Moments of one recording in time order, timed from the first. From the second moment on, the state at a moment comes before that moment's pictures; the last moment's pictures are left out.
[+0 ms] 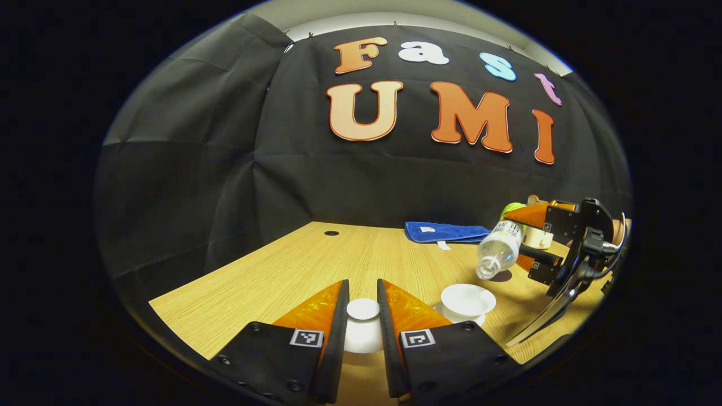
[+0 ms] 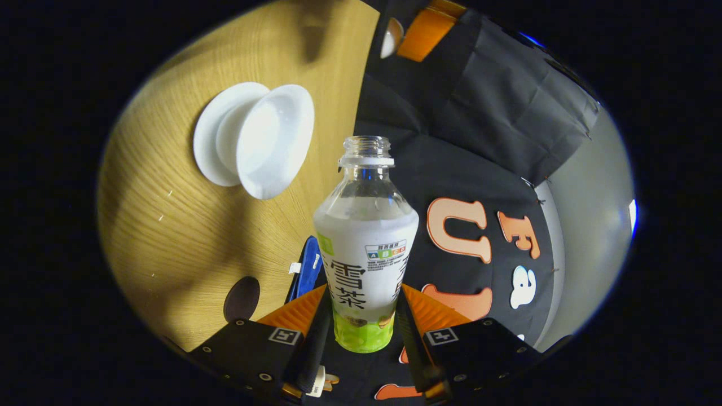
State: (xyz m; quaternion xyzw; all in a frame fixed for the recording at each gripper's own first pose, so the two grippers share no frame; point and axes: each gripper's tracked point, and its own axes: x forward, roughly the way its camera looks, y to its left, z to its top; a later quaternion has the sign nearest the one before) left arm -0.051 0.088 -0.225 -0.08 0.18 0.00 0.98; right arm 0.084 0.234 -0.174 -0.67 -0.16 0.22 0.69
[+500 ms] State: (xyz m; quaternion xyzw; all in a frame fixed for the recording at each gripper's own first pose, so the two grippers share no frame) left arm -0.046 0.077 -0.215 -0.08 0.18 0.00 0.98; right arm 0.146 0.160 -0.093 -0.39 -0.08 0.14 0.91
